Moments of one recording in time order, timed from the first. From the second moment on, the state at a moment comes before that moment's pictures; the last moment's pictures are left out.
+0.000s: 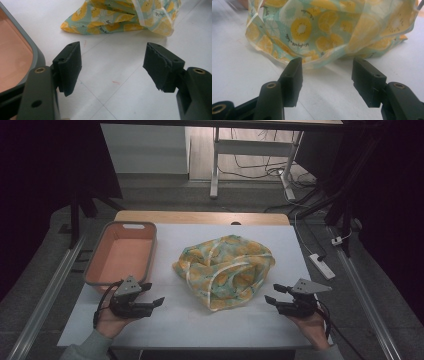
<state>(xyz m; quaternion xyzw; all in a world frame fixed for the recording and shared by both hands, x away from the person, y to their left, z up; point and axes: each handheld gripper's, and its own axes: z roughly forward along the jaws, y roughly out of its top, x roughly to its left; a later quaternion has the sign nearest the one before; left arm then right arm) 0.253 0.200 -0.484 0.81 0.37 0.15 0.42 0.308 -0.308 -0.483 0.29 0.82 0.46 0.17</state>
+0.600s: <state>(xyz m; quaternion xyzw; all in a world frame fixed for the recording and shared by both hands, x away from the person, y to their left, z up) 0.255 0.199 -0.485 0.81 0.37 0.15 0.42 0.308 -0.307 -0.484 0.29 0.82 0.46 0.18</state>
